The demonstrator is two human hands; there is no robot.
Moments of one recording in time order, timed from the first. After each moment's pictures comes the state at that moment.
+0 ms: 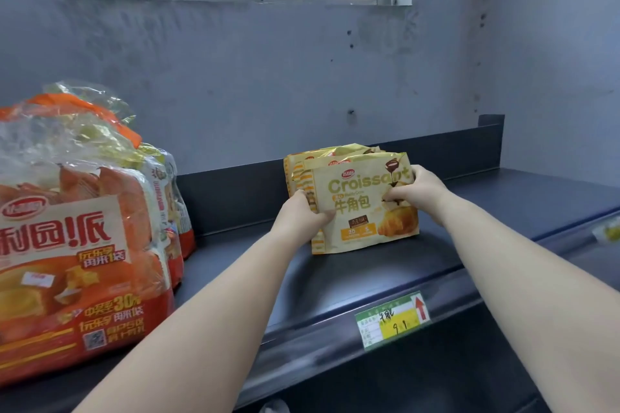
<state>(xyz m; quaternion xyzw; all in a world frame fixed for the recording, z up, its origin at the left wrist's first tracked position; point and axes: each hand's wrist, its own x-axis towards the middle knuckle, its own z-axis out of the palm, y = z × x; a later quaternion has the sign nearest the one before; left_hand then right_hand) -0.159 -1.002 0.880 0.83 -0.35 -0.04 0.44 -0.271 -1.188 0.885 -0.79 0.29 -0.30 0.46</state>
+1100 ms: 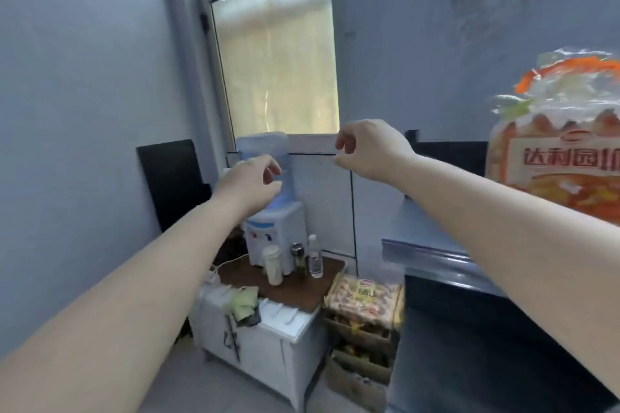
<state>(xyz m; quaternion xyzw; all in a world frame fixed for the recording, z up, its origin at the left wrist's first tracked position) -0.201 -0.359 0.934 0.95 -0.02 0.27 0.16 -0.168 -0.562 0.966 -0.91 -0.24 -0.28 0.21</state>
